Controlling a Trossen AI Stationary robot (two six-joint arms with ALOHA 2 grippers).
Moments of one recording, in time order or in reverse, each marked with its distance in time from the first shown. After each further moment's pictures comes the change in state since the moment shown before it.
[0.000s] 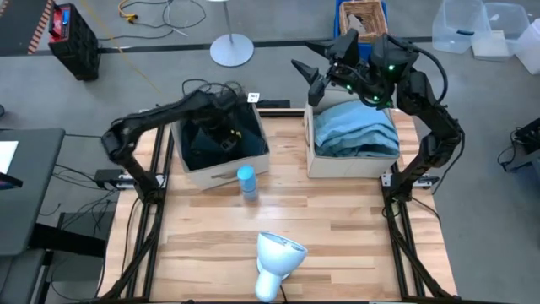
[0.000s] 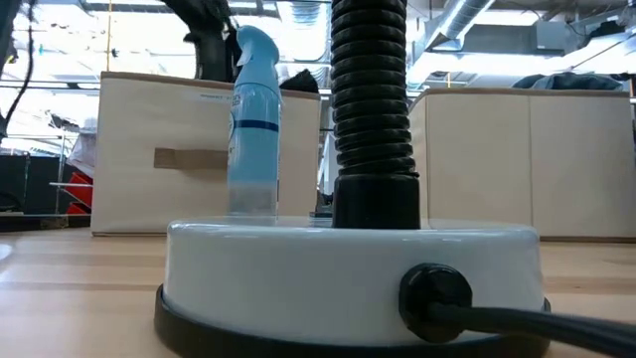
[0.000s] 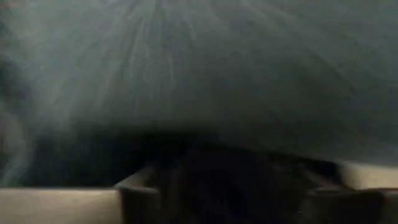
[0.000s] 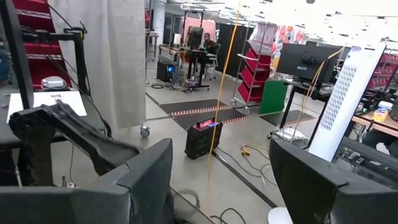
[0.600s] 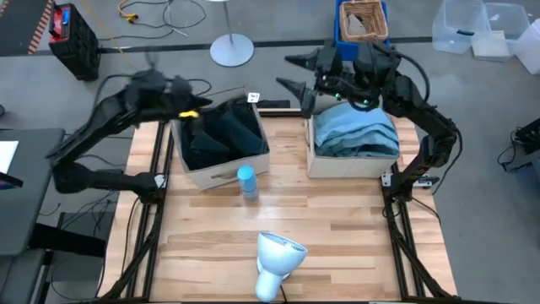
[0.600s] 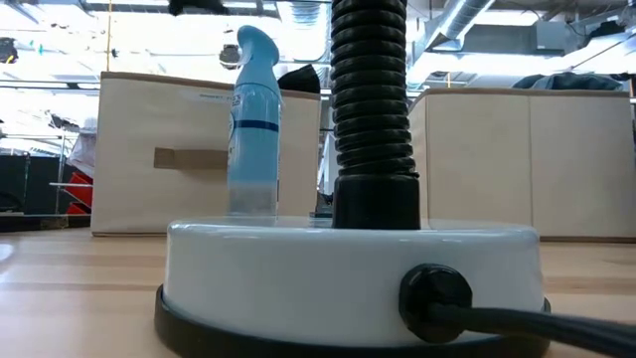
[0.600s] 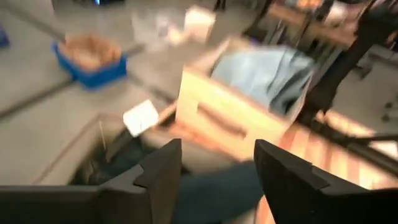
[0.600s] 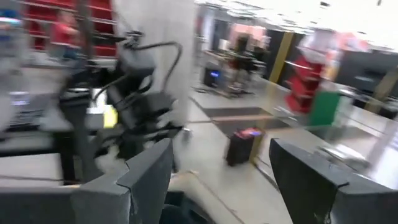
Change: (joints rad) left arm -0.091 -0.574 0.050 0.365 0.018 -0.063; right arm 0.011 0.000 -0.120 0.122 -0.243 -0.006
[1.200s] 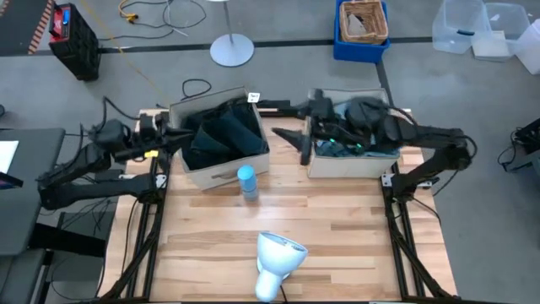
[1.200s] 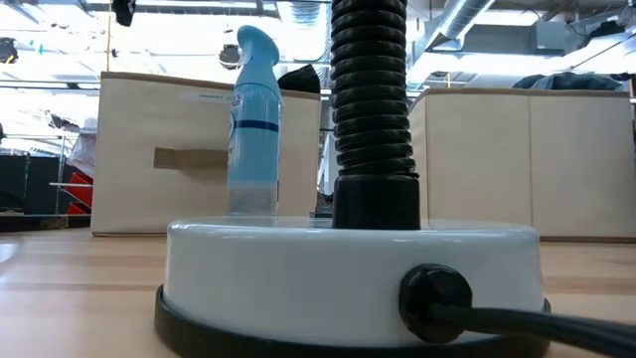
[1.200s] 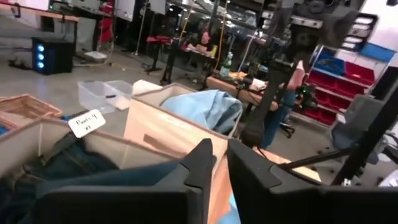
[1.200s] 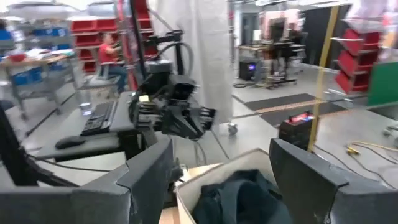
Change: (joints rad) left arm -0.204 -0.602 -0.644 0.444 -0.042 -0.103; right arm 0.215 -0.221 -0.566 0.335 0.129 0.211
